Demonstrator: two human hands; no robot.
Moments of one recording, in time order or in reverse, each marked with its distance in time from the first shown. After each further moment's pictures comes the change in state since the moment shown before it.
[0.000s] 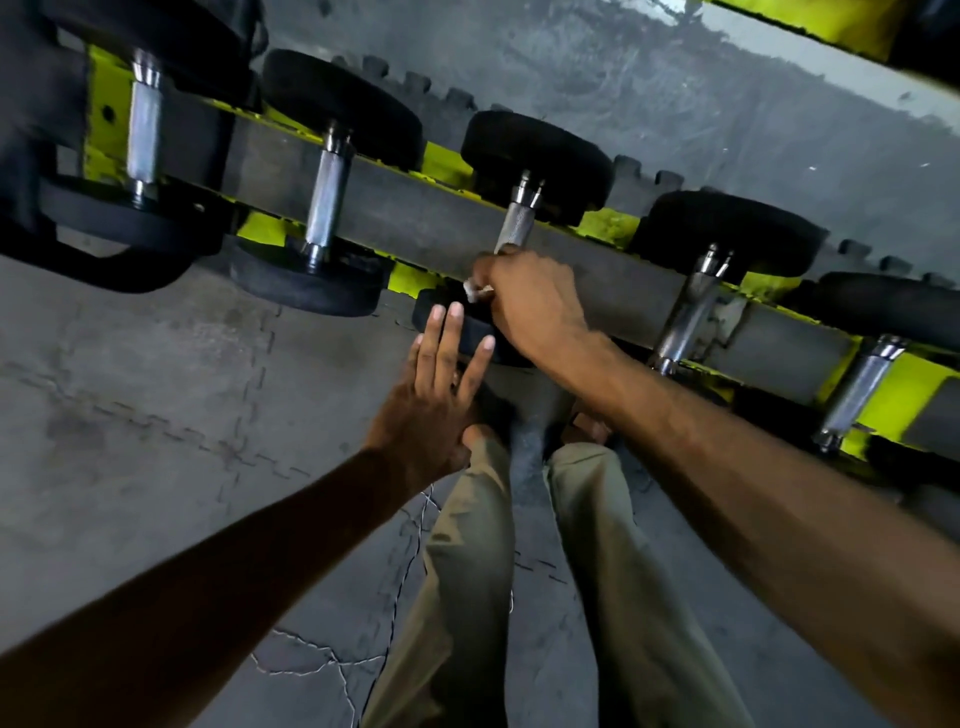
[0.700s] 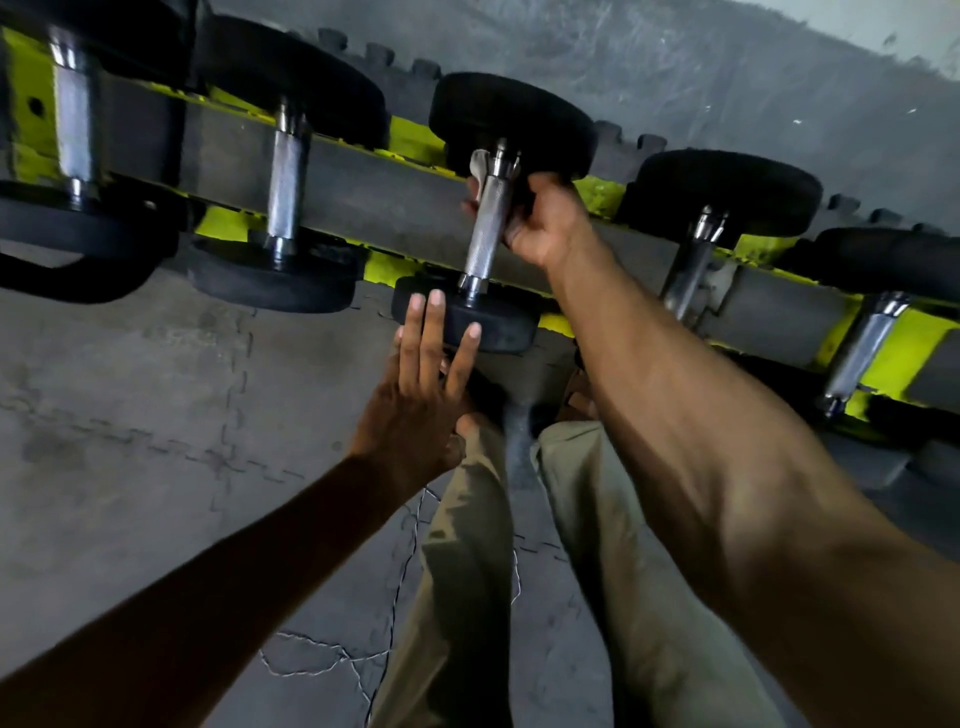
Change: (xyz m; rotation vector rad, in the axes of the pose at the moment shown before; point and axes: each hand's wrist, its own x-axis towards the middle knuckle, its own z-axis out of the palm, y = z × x) left_hand -0.001 -0.001 0.007 -0.050 0.063 0.025; right_hand 0.079 0.054 0.030 2.397 0.044 0.933
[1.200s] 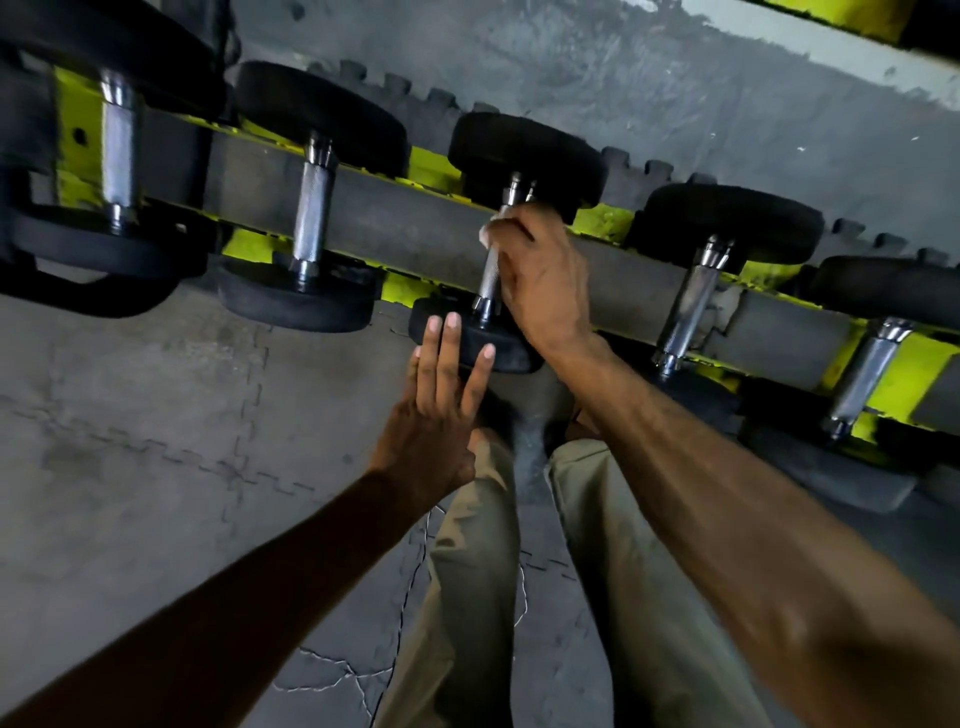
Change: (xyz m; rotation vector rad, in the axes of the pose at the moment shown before) left_hand 0.001 0.002 0.005 -0.035 0.062 -0.010; right_hand -0.047 0.039 -0.033 -1.809 0.036 -1.513
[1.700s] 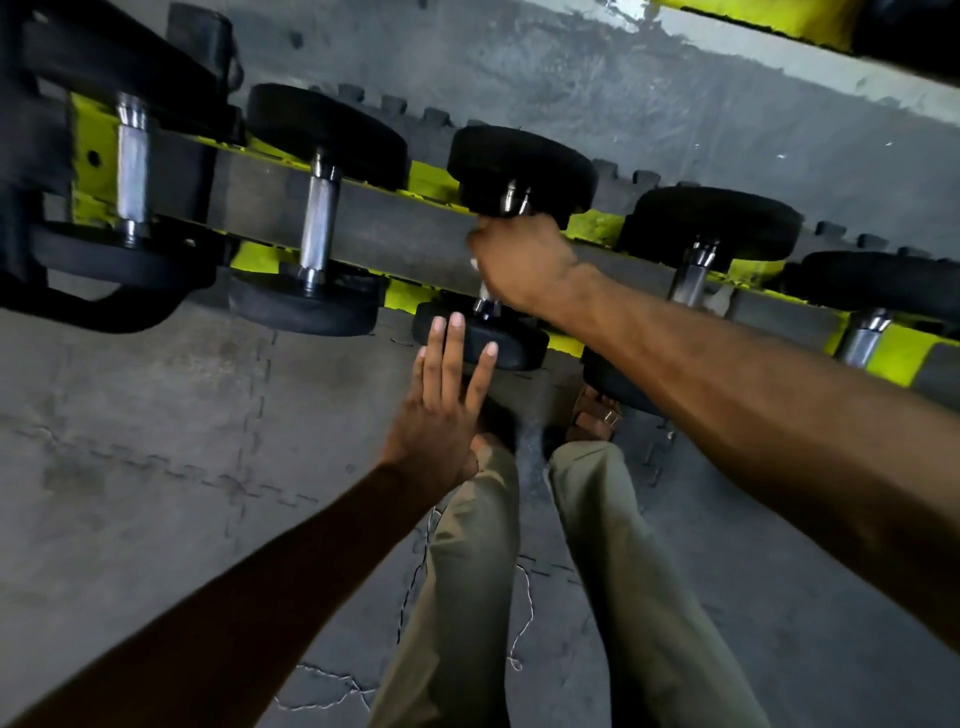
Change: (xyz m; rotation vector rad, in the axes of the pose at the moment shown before) left_hand 0.003 0.002 -0.007 0.103 -0.089 -0.019; right_hand 0.056 -0.030 -0.035 -0.621 -0.692 -0.233
